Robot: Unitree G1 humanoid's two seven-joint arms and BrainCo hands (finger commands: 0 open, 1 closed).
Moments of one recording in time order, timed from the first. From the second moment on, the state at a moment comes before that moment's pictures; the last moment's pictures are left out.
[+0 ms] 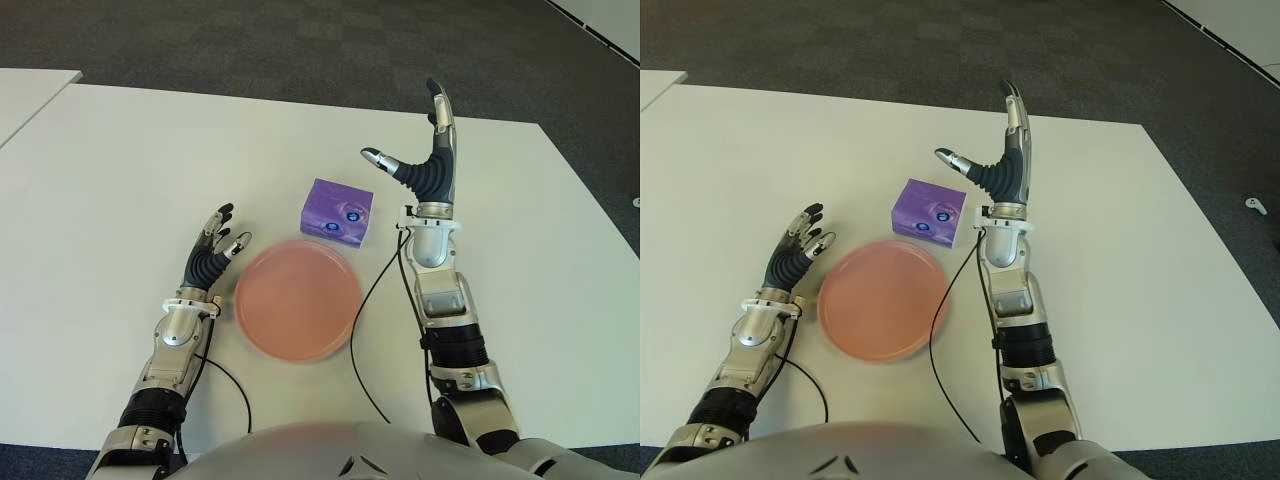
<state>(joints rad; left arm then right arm) 0.02 0.14 0.02 0.48 0.08 -0.55 -0.01 -0.34 -0.16 0.07 -0.07 -0.51 -0.09 -0.31</state>
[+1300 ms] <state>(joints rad) 0.02 0.14 0.02 0.50 0.08 -0.56 -0.01 -0.53 -0.35 0.26 0.37 -0.53 -0.30 0.01</state>
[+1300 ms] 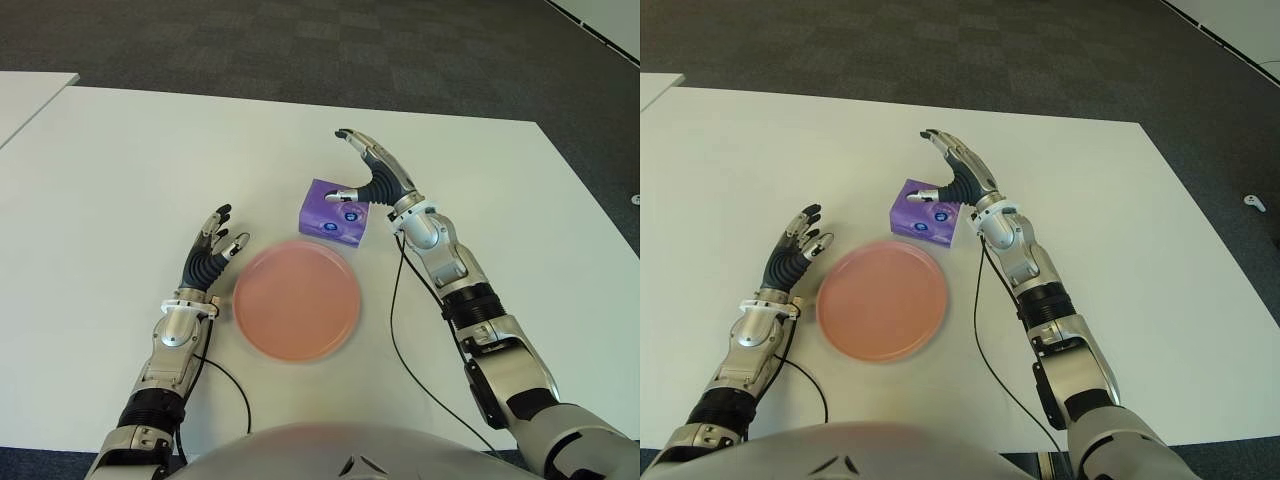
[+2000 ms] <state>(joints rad) 0.01 0.14 0.02 0.50 0.08 -0.56 0.01 -0.60 -0.36 0.30 0.57 -0.56 -0.33 -0.04</state>
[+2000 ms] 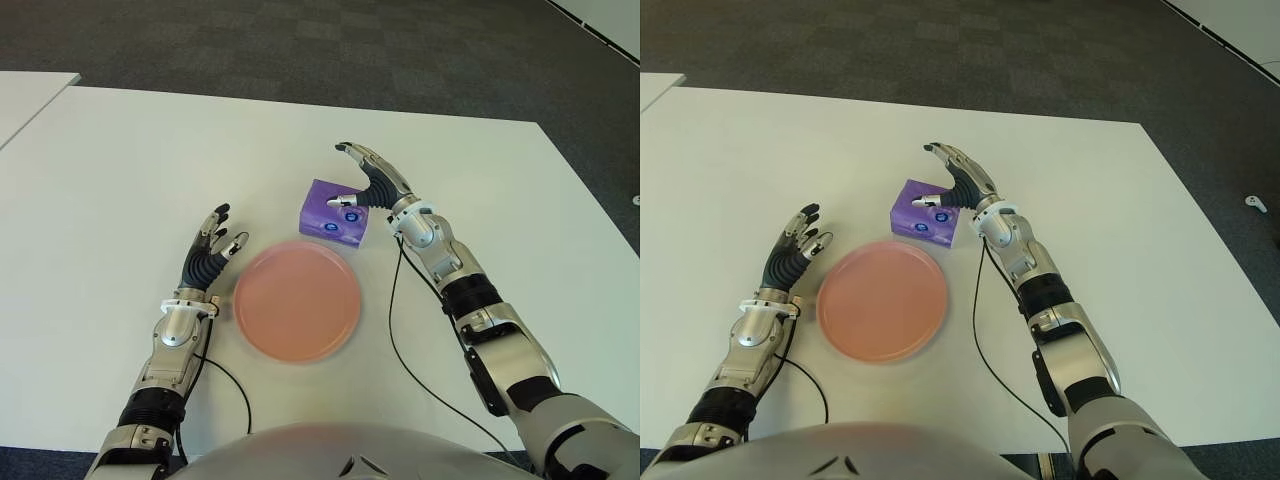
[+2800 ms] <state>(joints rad) 0.01 0.14 0.02 0.50 0.08 -0.56 0.01 -0.68 -0.39 0.29 0.67 -0.55 -0.32 -0.04</state>
